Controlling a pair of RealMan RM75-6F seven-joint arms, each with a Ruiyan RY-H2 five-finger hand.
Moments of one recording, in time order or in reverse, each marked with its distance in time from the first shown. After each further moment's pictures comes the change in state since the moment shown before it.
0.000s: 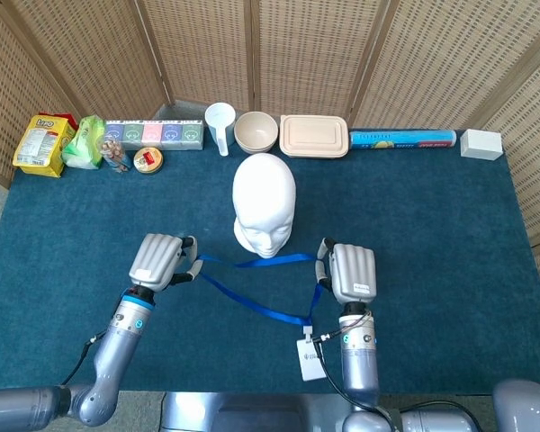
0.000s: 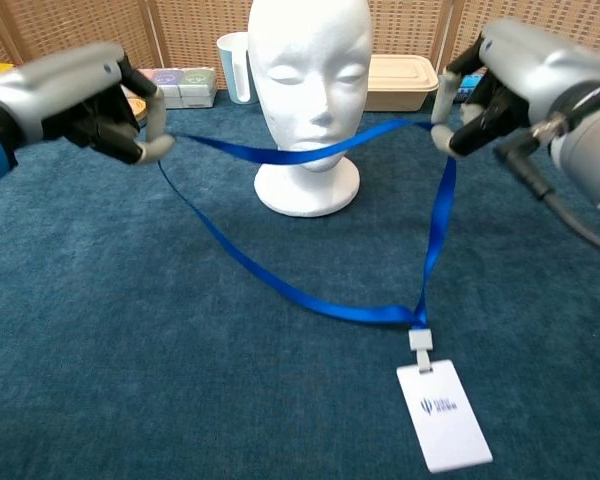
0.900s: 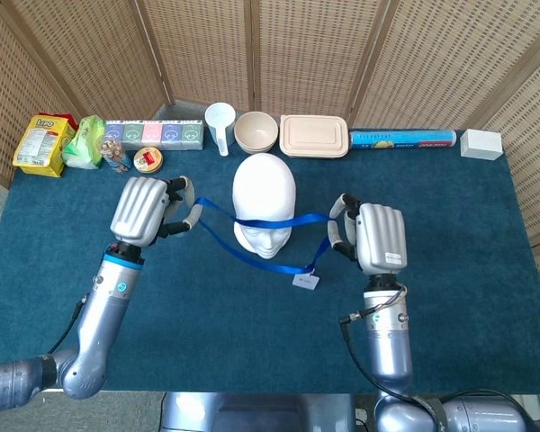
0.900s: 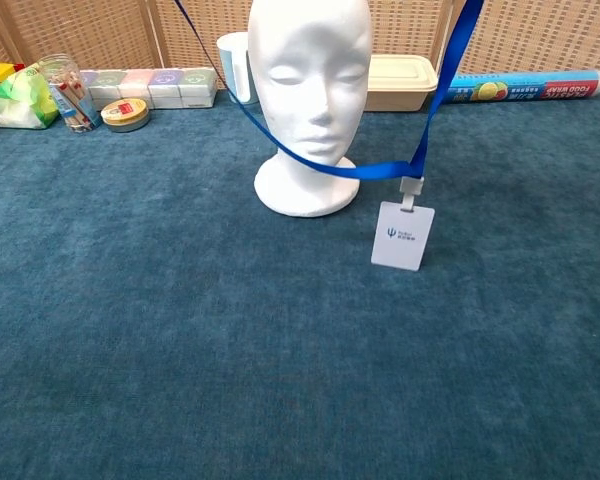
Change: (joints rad) left arm -0.091 0.174 -0.257 -0.128 -0.052 -0.025 -0.085; right arm 0.048 0.243 0.209 -0.239 0.059 -0.053 0.056
